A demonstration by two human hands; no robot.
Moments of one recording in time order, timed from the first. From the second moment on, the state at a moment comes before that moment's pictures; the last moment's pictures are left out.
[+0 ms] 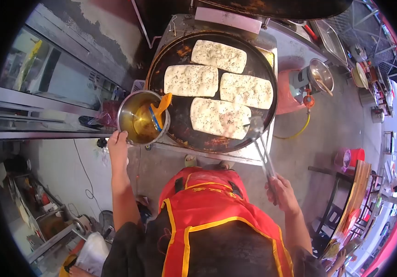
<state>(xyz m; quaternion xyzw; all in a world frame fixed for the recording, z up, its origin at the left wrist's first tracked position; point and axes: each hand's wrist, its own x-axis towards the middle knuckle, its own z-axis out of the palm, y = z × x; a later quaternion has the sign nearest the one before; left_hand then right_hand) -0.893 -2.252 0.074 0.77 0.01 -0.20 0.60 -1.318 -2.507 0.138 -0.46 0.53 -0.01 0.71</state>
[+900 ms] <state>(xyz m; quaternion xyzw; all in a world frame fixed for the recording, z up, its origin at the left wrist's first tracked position) -0.873 -2.213 0.055 0.76 -0.03 -0.24 0.60 -1.256 -2.390 0.132 -0.82 0.51 -0.06 0.26</state>
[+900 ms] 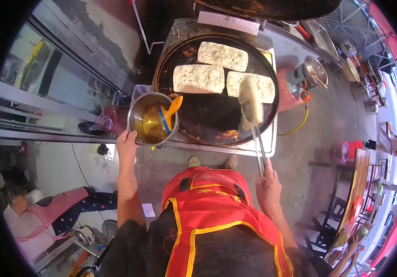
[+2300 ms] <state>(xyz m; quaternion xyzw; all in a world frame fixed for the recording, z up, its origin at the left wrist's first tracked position) -0.872 -2.163 0.048 0.79 -0.02 -0.16 0.60 -1.232 -2.528 0.103 -0.90 0.42 0.07 -0.08</state>
